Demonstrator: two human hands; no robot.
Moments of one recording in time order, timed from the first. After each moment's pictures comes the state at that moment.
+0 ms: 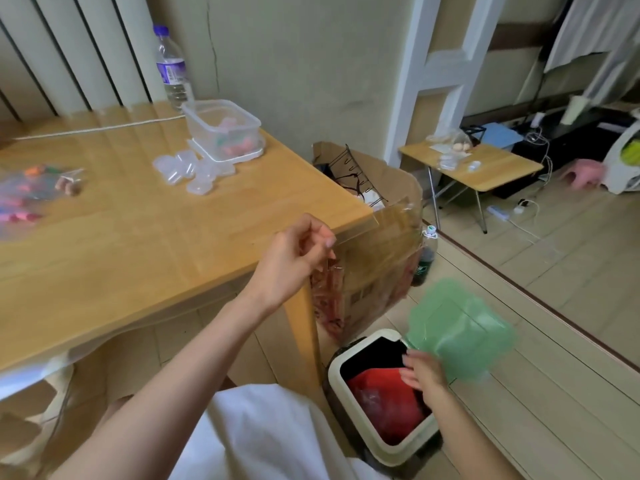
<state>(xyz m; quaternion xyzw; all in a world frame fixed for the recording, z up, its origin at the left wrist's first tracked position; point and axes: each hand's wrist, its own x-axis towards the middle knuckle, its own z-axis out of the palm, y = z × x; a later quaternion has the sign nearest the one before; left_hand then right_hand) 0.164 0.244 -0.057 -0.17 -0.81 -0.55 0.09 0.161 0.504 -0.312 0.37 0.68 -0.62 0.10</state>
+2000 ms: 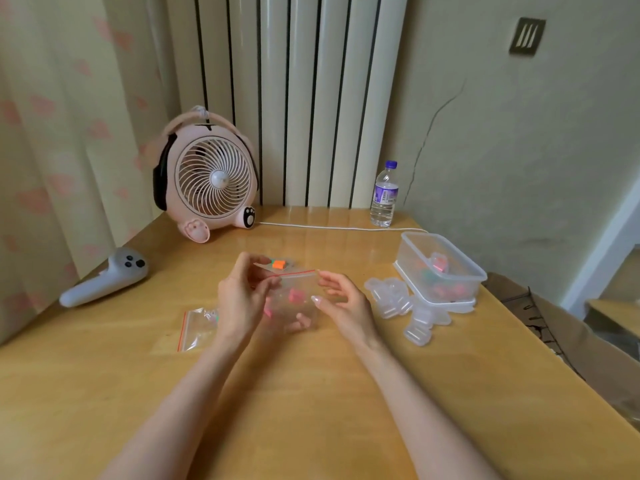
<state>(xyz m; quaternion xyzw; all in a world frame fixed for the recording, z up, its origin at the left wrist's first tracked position) 0.134 -0.098 -0.017 0.16 -0.75 -0.46 0.44 0.033 0.040 -0.039 -0.33 0.71 -0.62 0.06</state>
